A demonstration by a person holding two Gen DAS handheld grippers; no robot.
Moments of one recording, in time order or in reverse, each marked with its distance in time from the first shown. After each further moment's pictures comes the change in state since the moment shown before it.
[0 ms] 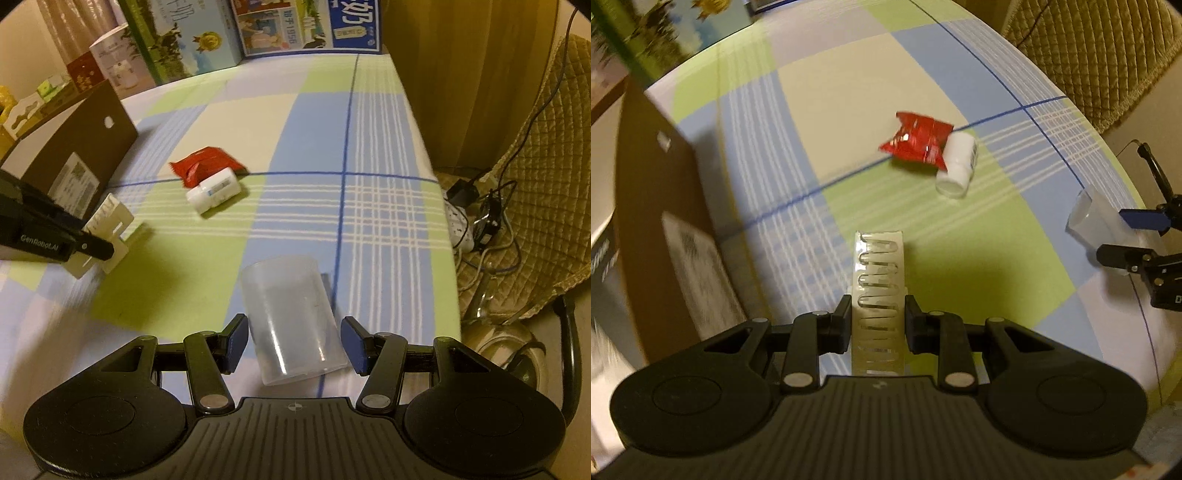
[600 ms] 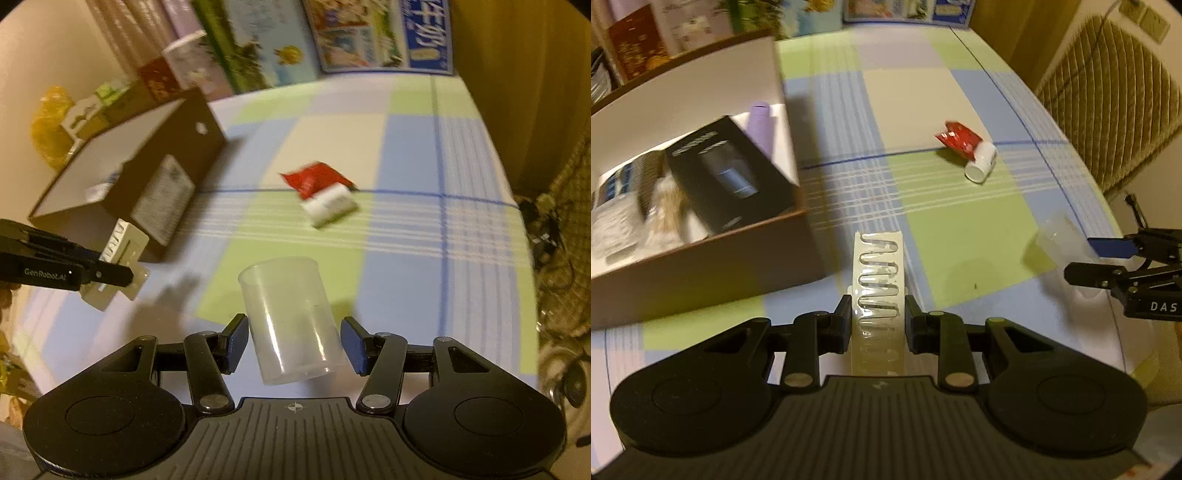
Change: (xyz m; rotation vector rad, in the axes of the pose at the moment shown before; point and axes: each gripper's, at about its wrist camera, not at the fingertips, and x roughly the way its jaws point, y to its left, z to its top) left arm -0.075 0.036 -0.089 -0.241 -0.135 -0.013; right arm -0.027 0.067 0.005 -0.060 -0.047 0.196
